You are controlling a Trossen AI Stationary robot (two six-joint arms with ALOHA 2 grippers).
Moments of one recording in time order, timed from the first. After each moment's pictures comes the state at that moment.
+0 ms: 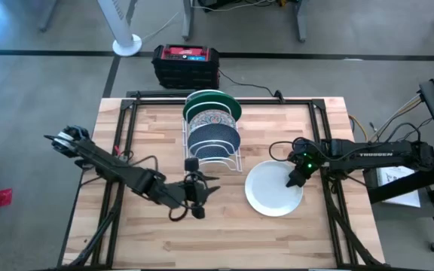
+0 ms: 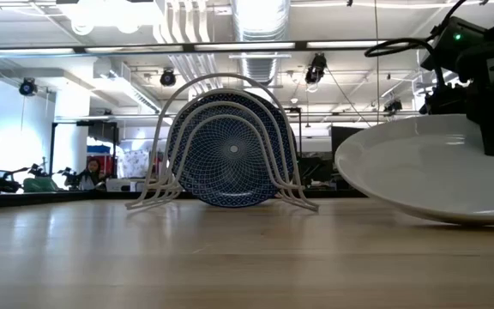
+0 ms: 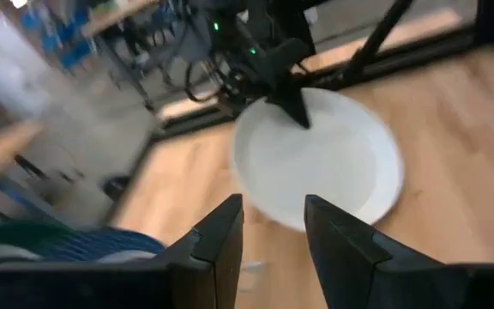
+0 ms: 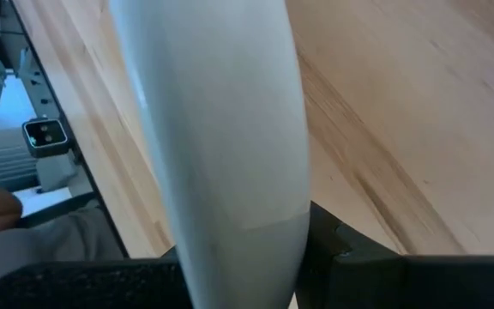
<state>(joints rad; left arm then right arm) -0.47 1.51 1.10 -0.01 -0.72 0.12 -0.16 0.74 0.30 -0.58 -0.54 0.77</state>
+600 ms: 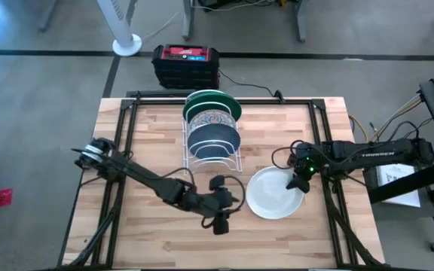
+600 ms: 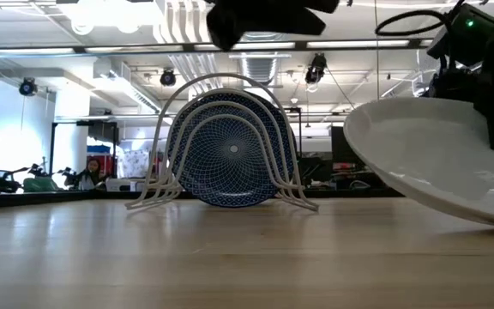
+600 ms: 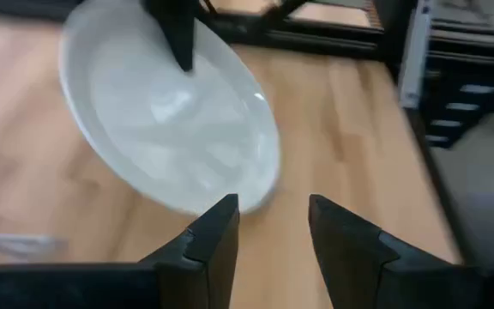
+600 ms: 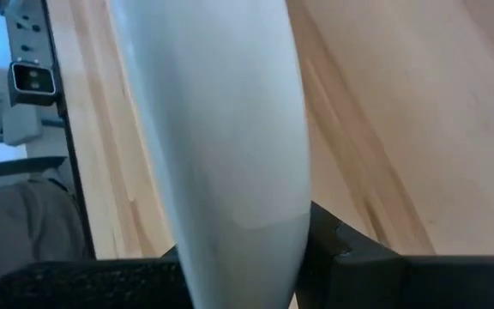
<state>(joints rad) -0.41 1.83 1.32 -0.05 -0.37 -0.34 -0.06 0.70 0.30 -0.54 -0.48 0.60</state>
